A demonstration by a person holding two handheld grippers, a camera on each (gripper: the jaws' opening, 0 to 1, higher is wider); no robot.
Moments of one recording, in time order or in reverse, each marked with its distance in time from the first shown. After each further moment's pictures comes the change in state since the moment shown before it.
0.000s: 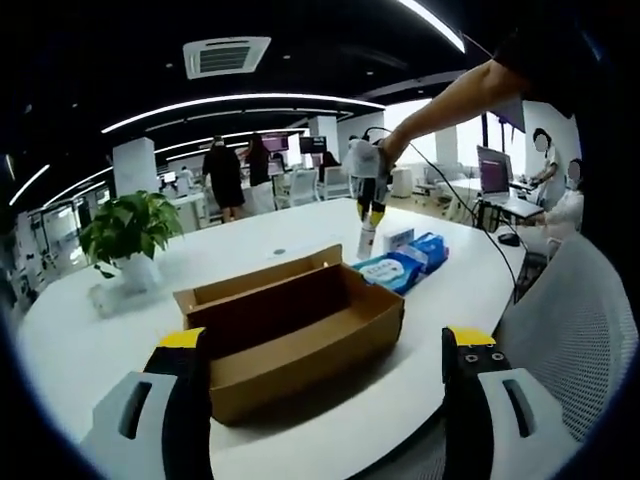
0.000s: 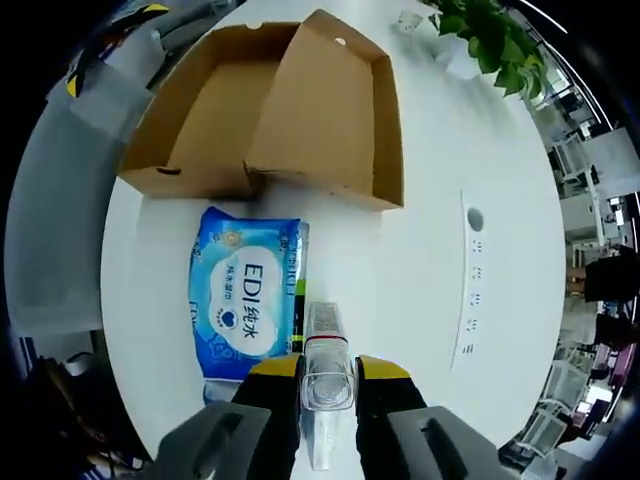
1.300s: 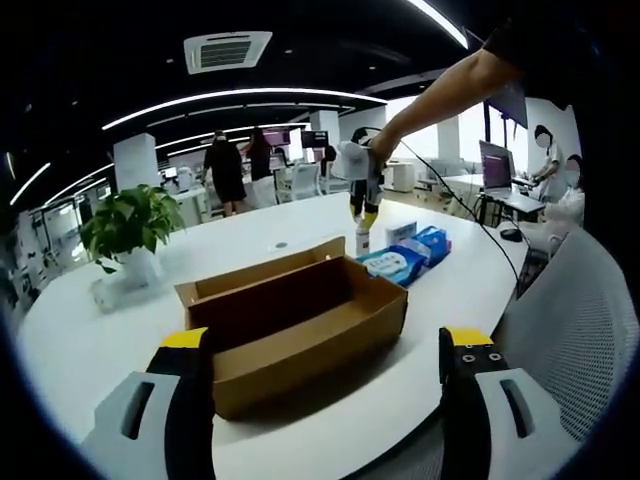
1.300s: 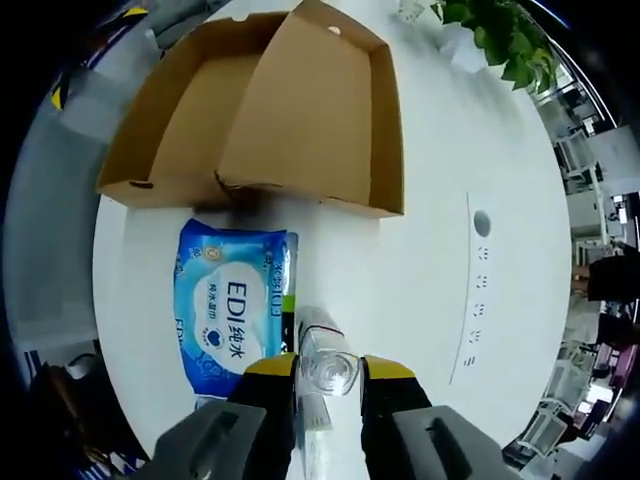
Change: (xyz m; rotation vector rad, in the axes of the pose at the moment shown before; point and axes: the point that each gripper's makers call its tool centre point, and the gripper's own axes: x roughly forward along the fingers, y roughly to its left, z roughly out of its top) left arm 0.000 0.004 -0.009 -0.002 0.022 0.012; right arm 0.015 -0.009 0.015 0.009 0.021 0.008
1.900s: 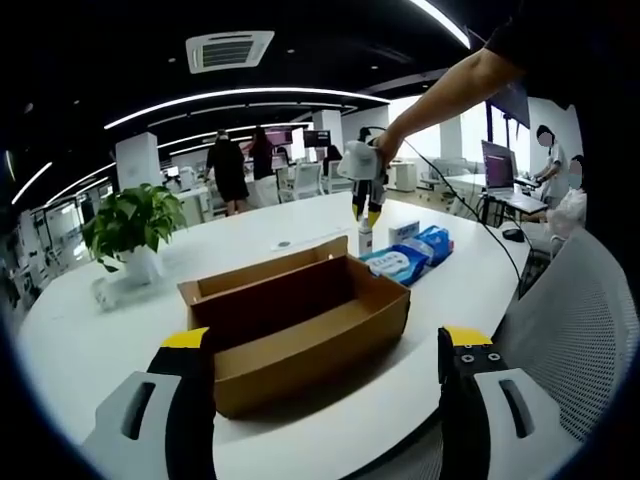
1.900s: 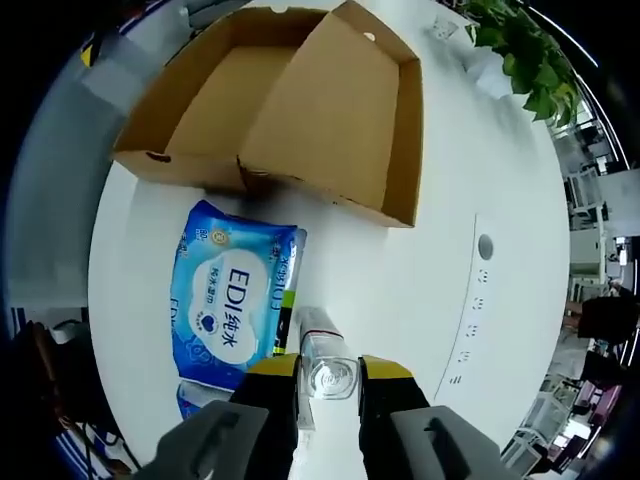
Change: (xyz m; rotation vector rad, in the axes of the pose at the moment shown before) left arm 0.001 0.001 0.000 -0.003 0.003 0.010; right arm 0.000 0.000 -0.001 -0.129 -0.014 -0.018
